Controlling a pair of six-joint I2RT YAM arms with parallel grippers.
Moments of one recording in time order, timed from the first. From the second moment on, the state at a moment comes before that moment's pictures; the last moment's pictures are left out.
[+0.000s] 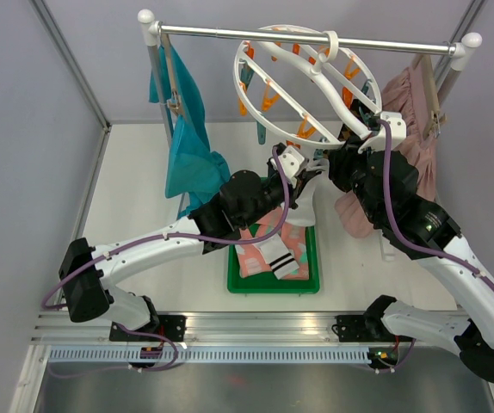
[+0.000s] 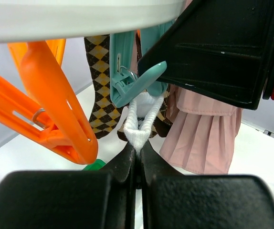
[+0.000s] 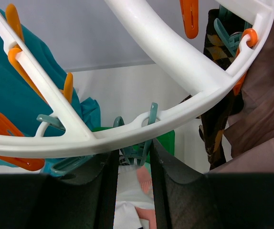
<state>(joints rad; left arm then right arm) -1.08 1.46 1.25 0.28 -0.19 0.05 0.72 1.01 1.36 -0.54 0.56 0.37</state>
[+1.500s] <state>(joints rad) -1.12 1.50 1.13 0.56 -0.29 0.05 0.72 1.02 1.37 -0.56 0.63 0.45</state>
